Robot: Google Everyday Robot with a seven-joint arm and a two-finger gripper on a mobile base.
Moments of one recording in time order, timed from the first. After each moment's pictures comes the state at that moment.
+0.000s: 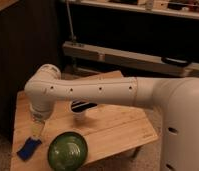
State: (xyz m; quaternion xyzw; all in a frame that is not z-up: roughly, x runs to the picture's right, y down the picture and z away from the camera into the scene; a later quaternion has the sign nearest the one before) arm -0.253 0.137 0.623 0.14 -0.35 -0.92 0.12
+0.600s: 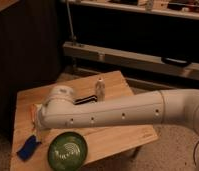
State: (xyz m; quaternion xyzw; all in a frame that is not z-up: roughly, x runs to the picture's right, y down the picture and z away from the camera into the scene) arm -0.268 0.129 0.606 0.37 -0.13 -0.92 -0.06
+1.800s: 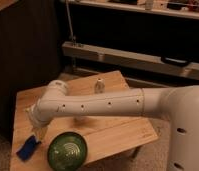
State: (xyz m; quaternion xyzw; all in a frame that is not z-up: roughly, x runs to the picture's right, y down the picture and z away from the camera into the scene) arm -0.302 0.166 0.649 0.38 -0.20 -0.88 -0.19
